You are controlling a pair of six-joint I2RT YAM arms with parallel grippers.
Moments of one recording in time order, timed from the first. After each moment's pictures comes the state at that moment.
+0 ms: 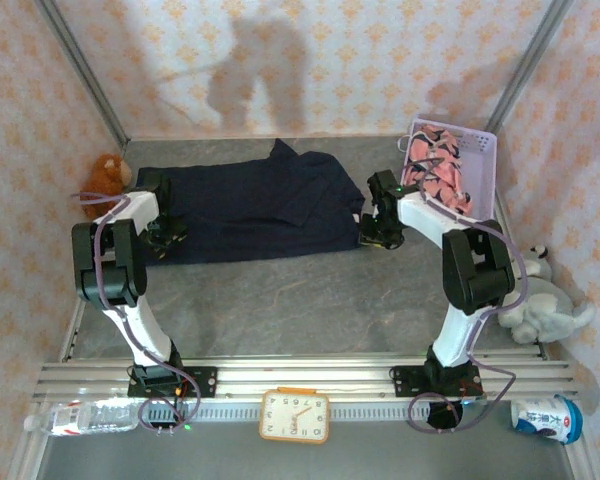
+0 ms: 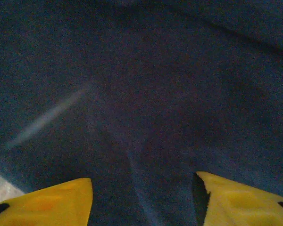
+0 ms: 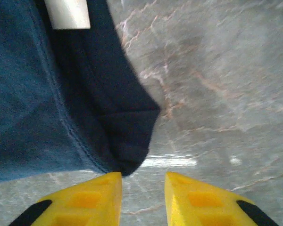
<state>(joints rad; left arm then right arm) 0.20 1.83 1.22 -0.83 -0.12 -0.72 0.30 1.82 1.25 -0.78 -0.13 0.47</state>
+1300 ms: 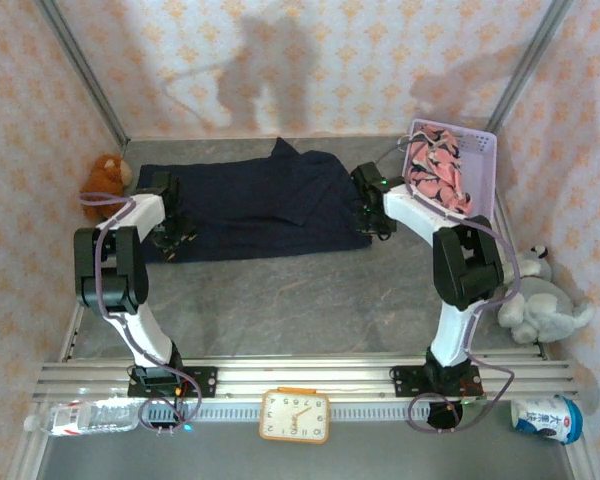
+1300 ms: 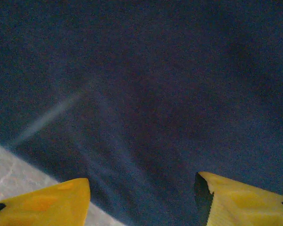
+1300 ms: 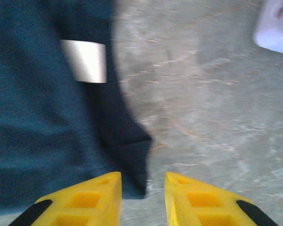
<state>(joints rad) 0.12 1.76 1.18 -0.81 -0.06 -0.75 0.40 1.87 1.39 -0.84 0.14 0.41</state>
